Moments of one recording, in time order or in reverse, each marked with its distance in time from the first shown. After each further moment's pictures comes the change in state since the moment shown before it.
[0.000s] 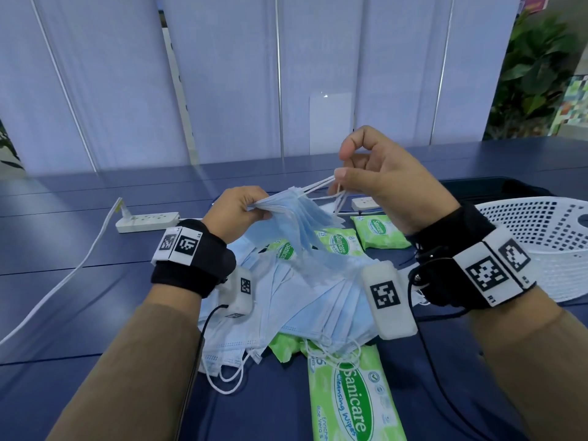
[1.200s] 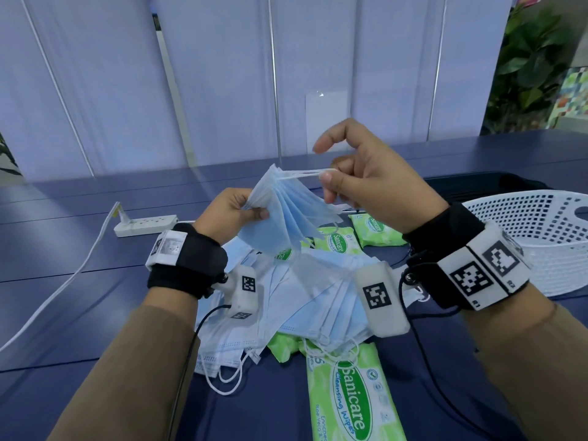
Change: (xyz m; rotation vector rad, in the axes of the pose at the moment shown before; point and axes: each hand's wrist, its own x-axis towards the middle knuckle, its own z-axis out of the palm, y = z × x) left_hand -0.005 0.005 -0.002 -0.477 -0.081 -0.107; right_hand -0.007 -0.011 0.005 -0.294 -0.057 -0.062
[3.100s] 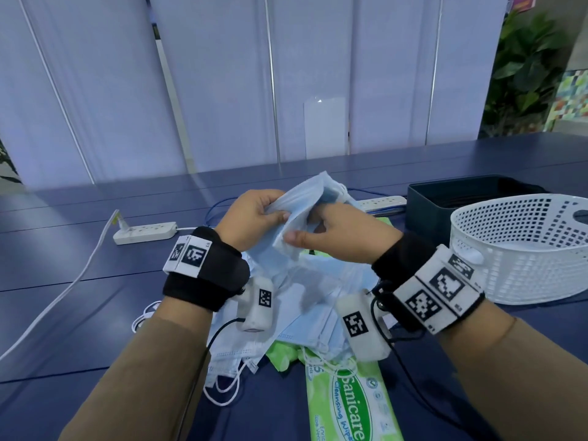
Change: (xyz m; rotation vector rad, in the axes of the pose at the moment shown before) left_hand 0.007 0.026 0.030 0.271 0.013 0.034; right_hand -0.003 0.013 0.034 -0.499 -0.262 0.335
